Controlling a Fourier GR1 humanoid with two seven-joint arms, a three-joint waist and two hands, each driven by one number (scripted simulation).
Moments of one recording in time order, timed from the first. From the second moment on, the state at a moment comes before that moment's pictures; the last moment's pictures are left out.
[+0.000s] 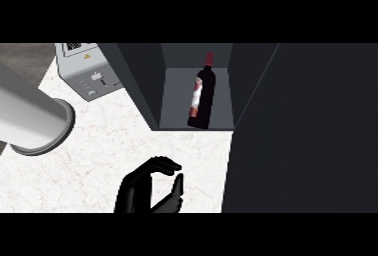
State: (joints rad) left arm -0.10 0.31 -0.85 -1.63 0.61 0.76 -0.64; right arm 0.18 -0.18 -0.27 -2.33 -0.47 0.43 0.28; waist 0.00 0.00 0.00
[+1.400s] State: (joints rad) left arm 0.32 0.85 -0.42 -1.90 0.83 0.35 -0.73; right arm 0.28 -0.20 0.35 -2.35 -0.52 0.76 0.37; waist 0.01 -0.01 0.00
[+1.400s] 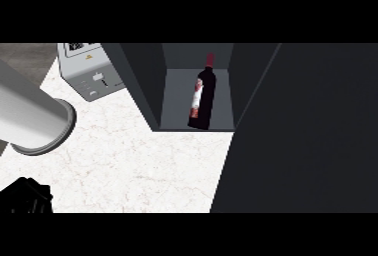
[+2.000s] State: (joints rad) left arm 0.42 0.95 -0.28 -1.85 0.92 0.18 -0.76; right arm 0.10 -0.07 0.59 -2.38 -0.18 0.60 0.48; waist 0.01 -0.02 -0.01
